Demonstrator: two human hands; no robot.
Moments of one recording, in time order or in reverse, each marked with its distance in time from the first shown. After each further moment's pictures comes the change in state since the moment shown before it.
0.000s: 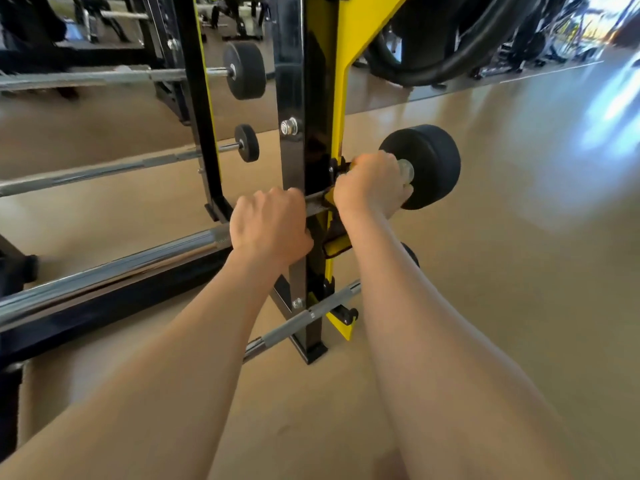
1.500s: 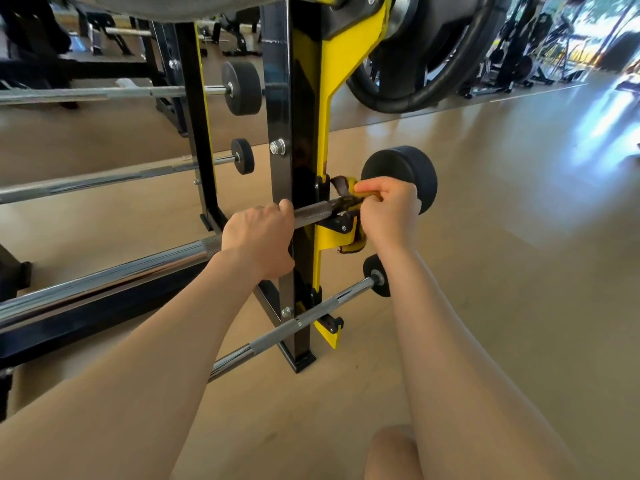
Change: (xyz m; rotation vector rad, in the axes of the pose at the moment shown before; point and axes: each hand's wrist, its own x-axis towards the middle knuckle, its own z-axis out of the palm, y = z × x) left_hand -0.006 -0.001 -0.018 -0.050 -0.127 0.111; right_hand 0.006 0.059 -0.042 0.545 -0.134 -0.117
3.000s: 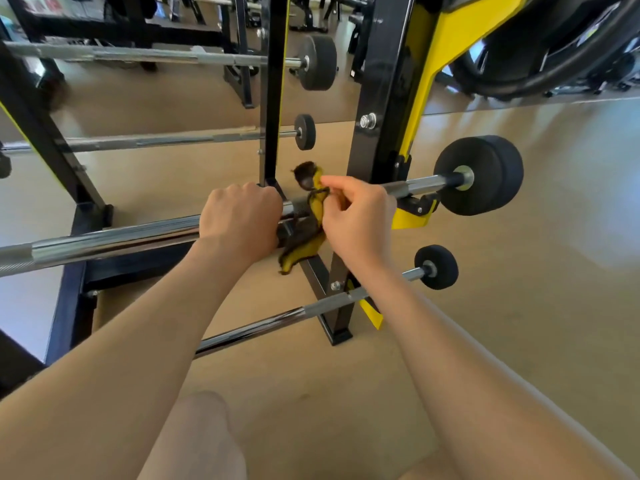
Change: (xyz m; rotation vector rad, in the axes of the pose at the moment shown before) left_hand -0.089 -0.092 -0.016 0.130 0.019 -0.219; right_hand -0.113 -0.066 0.089 0.056 -0.149 -0.428
